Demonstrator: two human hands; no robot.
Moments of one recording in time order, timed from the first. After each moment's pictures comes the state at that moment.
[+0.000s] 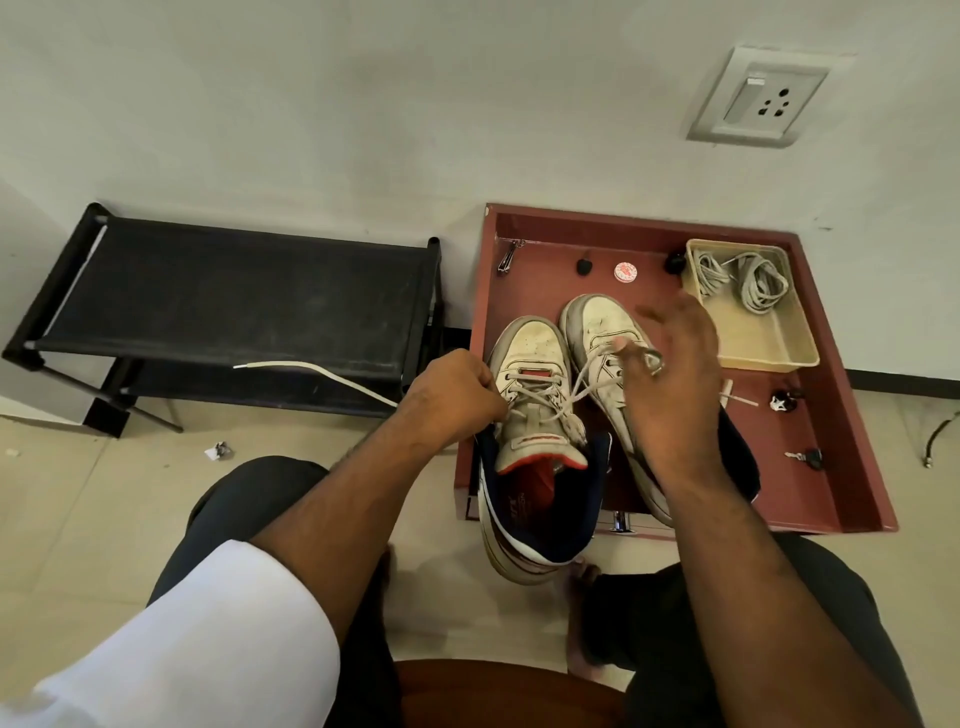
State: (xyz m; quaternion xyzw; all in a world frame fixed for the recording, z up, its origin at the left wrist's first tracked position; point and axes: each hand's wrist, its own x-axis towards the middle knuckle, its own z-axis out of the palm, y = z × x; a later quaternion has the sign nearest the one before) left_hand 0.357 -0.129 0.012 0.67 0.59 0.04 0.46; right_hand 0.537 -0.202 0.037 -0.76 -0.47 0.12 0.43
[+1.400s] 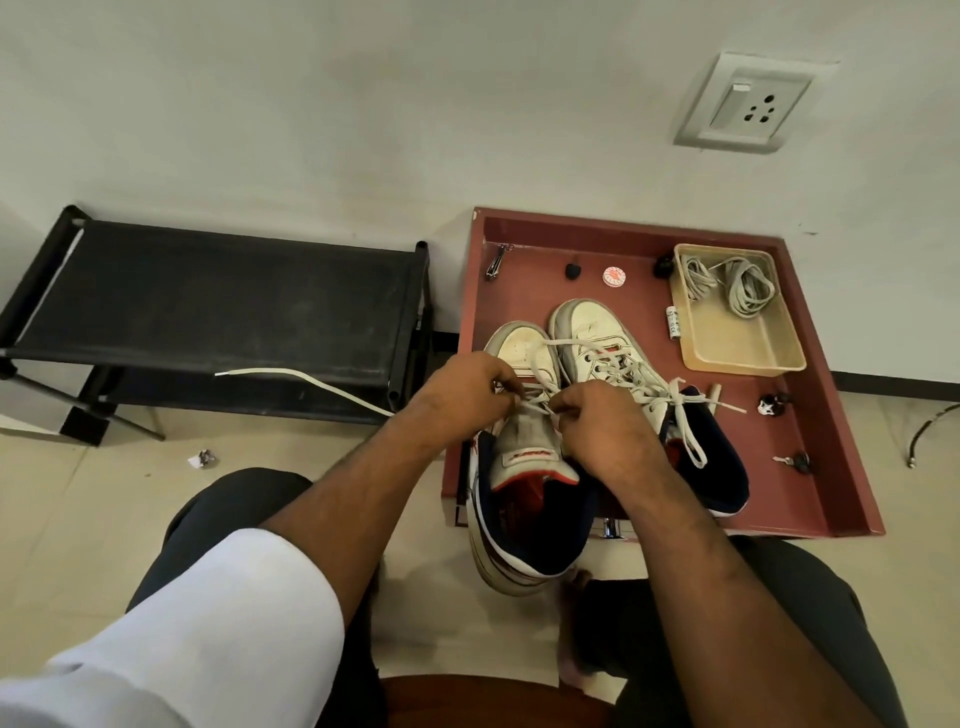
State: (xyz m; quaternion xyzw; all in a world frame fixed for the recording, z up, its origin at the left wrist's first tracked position) left_hand 0.379 -0.115 -0.004 0.75 0.50 0.04 0.43; right_hand 0.522 -0.195 0.022 -0.80 -0.53 0.29 0.07
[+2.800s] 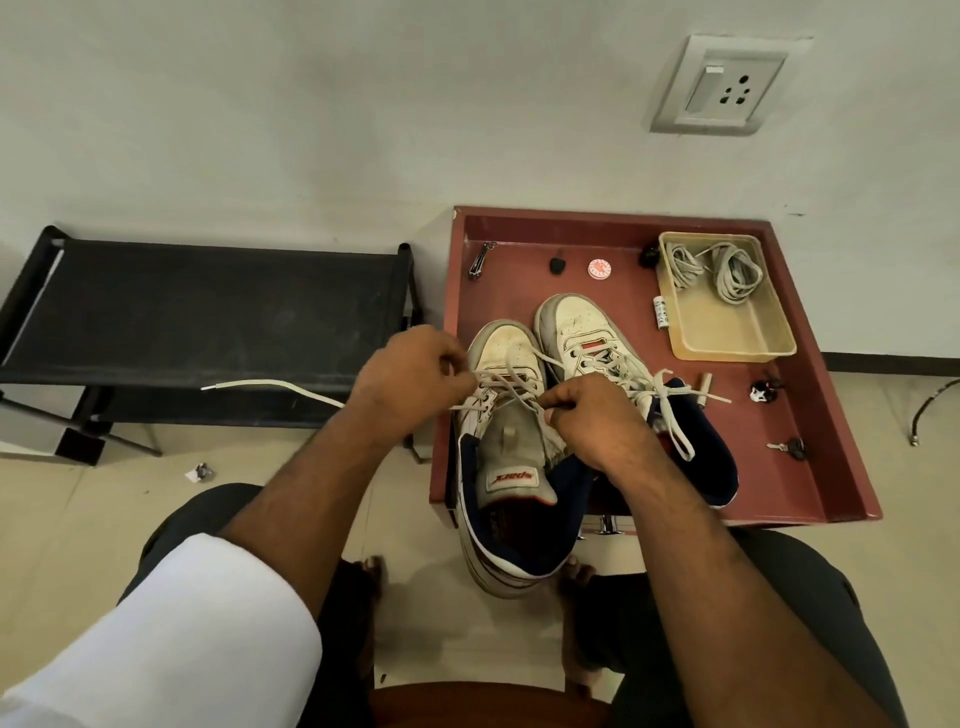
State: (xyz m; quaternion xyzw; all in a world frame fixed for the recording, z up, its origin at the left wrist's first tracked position) left_hand 0.356 -0.107 0.019 0.78 0.53 0.08 0.33; right_hand 0.536 -0.191 0.009 -0.79 -0.47 0.37 0.15
